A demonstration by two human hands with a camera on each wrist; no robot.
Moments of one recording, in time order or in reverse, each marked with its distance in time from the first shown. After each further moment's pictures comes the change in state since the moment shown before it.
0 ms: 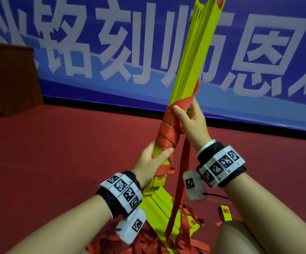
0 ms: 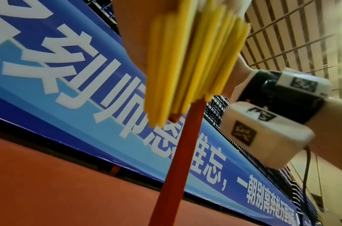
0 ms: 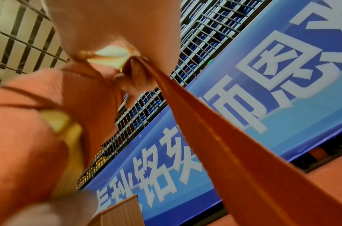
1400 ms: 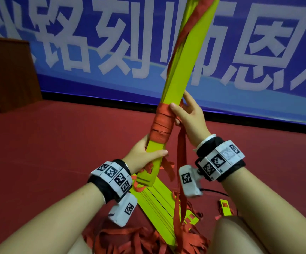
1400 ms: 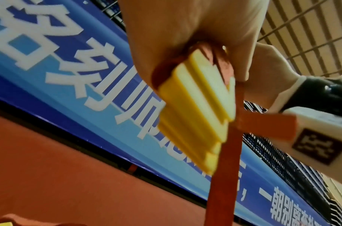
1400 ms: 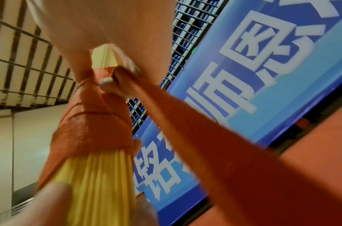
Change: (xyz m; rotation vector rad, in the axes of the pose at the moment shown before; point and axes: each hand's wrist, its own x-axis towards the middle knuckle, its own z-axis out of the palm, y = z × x) left_hand 0.024 -0.018 -0.025 0.241 -0.045 -0.065; right_hand 0.004 0.012 -0.001 0.220 -0.080 0.130
